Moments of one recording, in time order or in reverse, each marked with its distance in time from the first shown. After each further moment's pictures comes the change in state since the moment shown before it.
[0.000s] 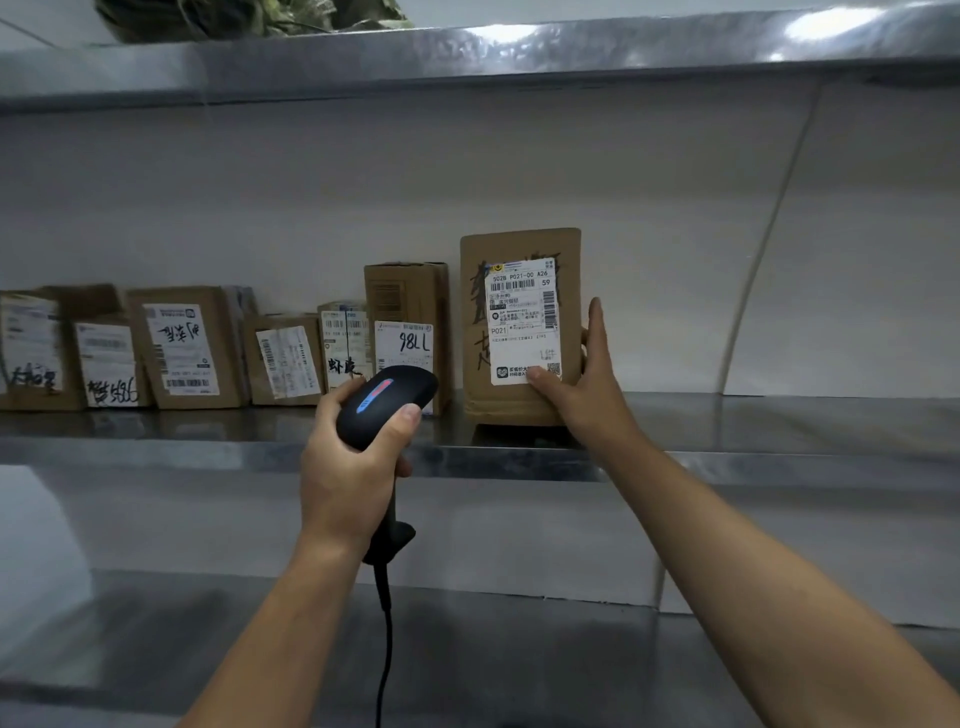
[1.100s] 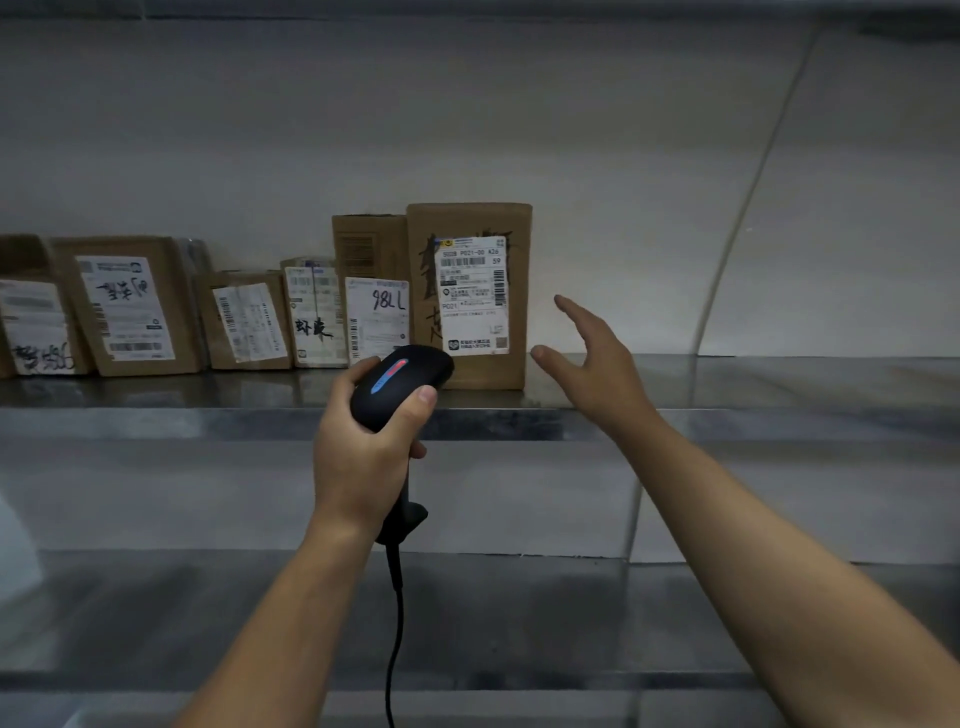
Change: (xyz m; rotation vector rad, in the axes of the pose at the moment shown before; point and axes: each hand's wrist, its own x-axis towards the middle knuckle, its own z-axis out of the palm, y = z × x) left_hand -0.009 -0.023 0.013 -0.065 -0.126 -0.047; right_hand -0.025 0.001 -0.019 -0.338 0.026 -0.086
